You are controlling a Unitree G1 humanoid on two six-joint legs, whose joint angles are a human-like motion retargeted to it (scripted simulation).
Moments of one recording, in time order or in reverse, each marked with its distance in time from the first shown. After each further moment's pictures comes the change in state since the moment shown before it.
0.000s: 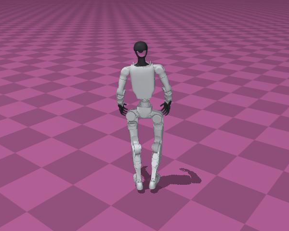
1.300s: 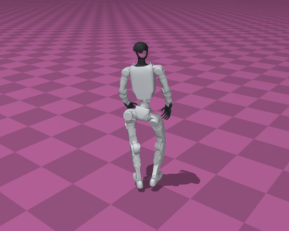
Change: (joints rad) left arm -0.174 0.015 -0.119 0.089 0.082 -0.053 -0.091; right arm -0.146 0.089 0.099 0.210 -0.080 -0.046 0.047; waist -0.123 -0.173 -0.192; left_leg -0.303 -0.170 0.154 -0.016 0.064 0.013; right_leg -0.568 -0.240 0.102 0.432 -0.127 0.061
